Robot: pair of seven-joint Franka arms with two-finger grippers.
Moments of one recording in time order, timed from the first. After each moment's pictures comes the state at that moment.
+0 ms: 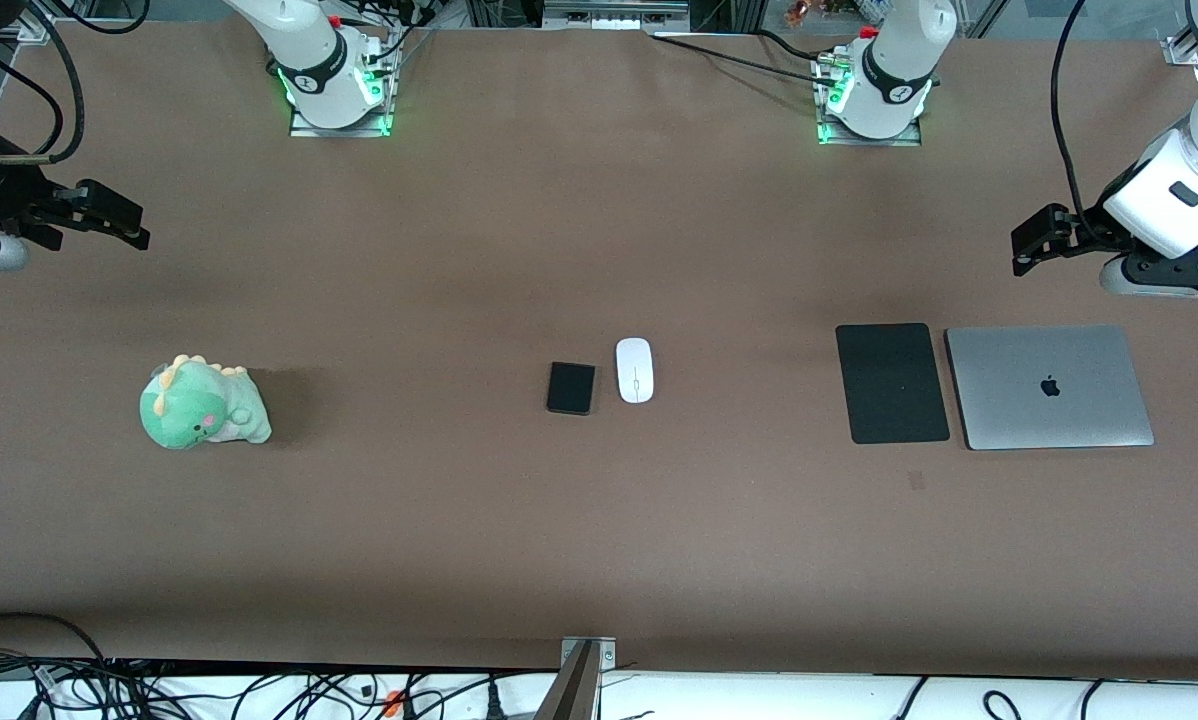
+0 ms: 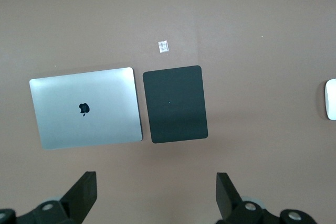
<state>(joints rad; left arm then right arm) -0.04 0.03 -0.03 -1.60 0.05 1.61 -0.01 0.08 0.02 -0.07 -1.59 0.00 1.56 -0.01</state>
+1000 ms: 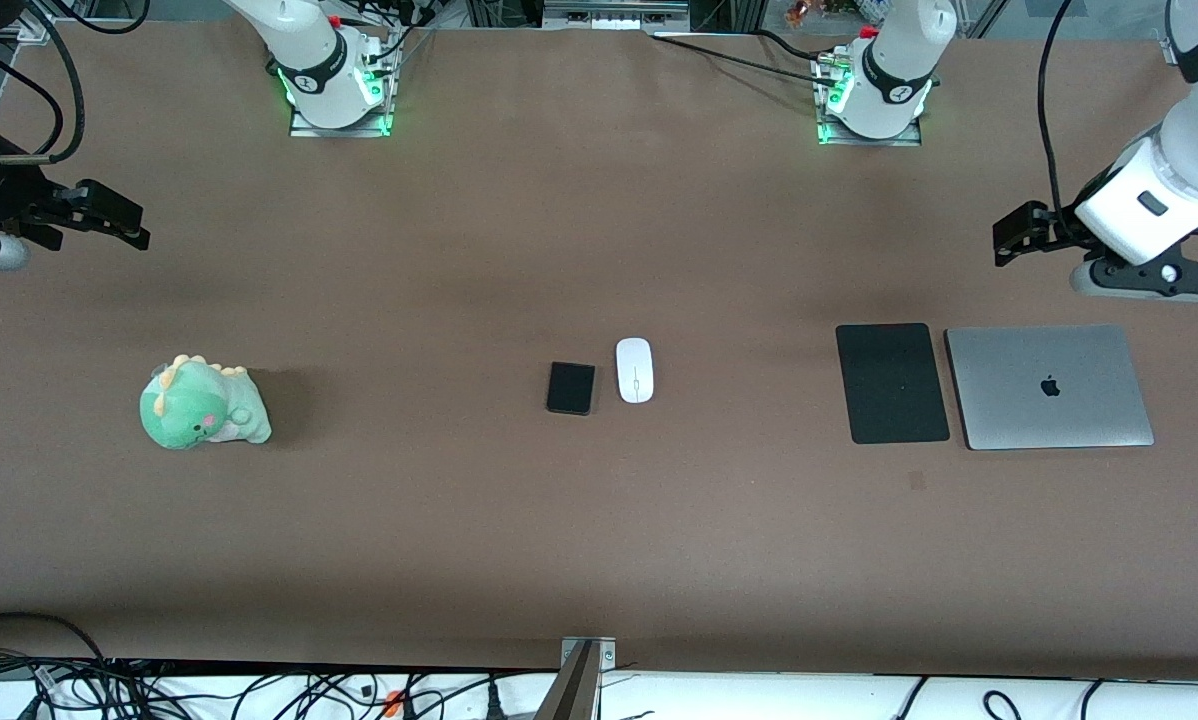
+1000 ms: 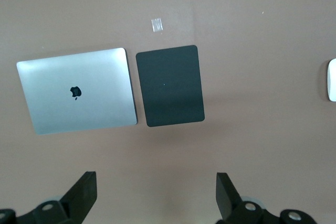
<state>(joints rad) -0.06 0.07 -0.03 -1.60 0.05 1.54 -0.02 0.08 0.02 -0.07 -1.59 0.00 1.56 -0.01</state>
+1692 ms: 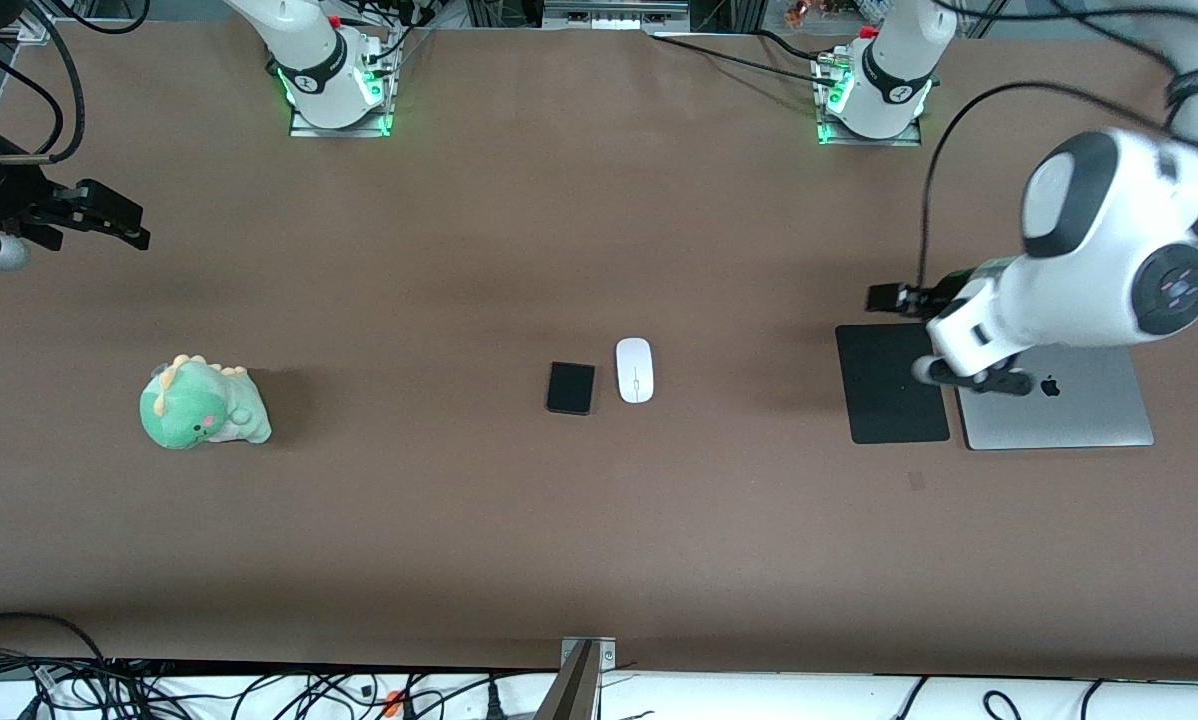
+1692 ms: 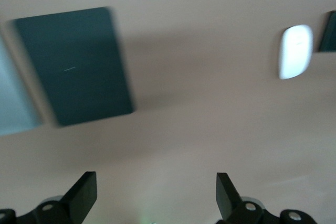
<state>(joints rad) -0.11 0.35 -0.06 -1.60 -0.24 1.63 -0.02 0.08 0.02 -0.07 -1.59 0.00 1.56 -0.01</state>
